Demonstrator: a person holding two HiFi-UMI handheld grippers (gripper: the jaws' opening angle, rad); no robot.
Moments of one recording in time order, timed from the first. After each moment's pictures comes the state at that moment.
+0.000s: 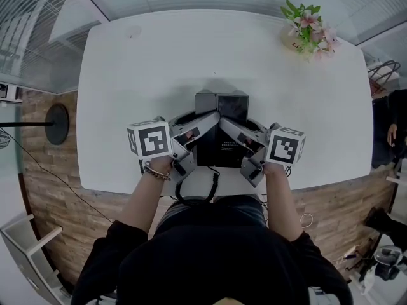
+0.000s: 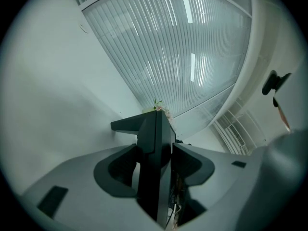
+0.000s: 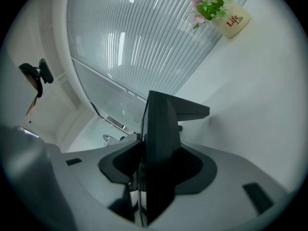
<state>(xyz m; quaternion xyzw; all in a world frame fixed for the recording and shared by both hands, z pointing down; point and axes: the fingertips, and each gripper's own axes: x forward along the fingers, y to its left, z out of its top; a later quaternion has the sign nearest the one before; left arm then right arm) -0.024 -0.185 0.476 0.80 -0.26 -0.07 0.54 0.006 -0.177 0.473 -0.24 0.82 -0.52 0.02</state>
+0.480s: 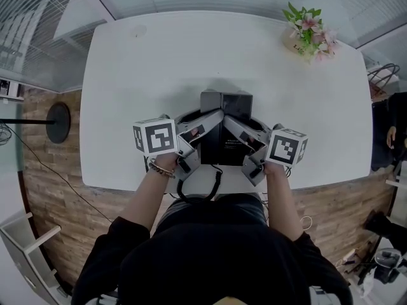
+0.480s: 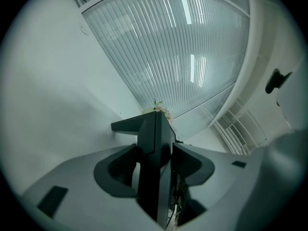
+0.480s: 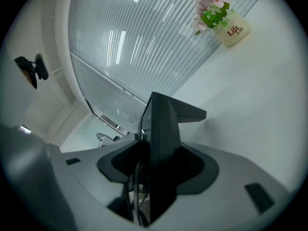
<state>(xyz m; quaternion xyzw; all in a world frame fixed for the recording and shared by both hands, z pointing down) -0.019 -0.182 0.472 0.80 -0.26 -0.08 0.54 0.013 -0.178 0.475 -0.28 0.82 -0.50 0.00</state>
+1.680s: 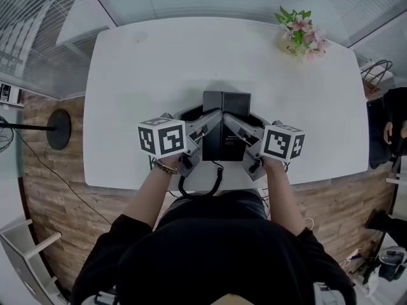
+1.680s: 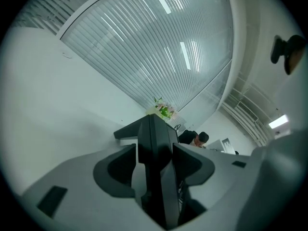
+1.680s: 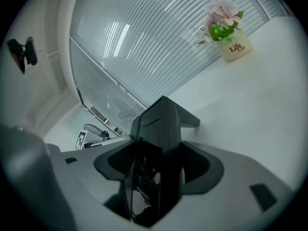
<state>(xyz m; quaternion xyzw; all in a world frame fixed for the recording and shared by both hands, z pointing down) -0.025 -0.182 0.470 0.83 -0.32 0.00 0.45 0.025 -0.178 0.480 -0.33 0.82 -0.46 -0.05</state>
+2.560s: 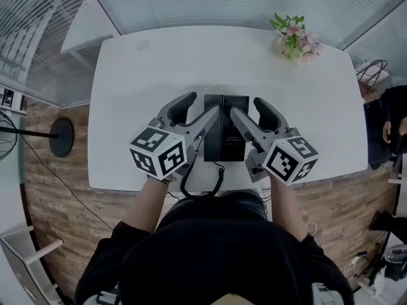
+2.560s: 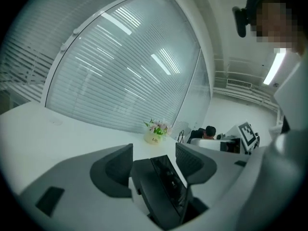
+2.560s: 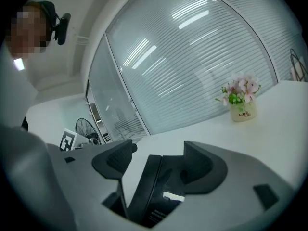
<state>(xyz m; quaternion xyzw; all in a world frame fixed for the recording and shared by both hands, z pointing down) -0.049 -0.186 0.382 0.89 -0.39 0.00 0.24 0.044 -0.183 0.373 -0.42 0.87 -0.27 0.01</state>
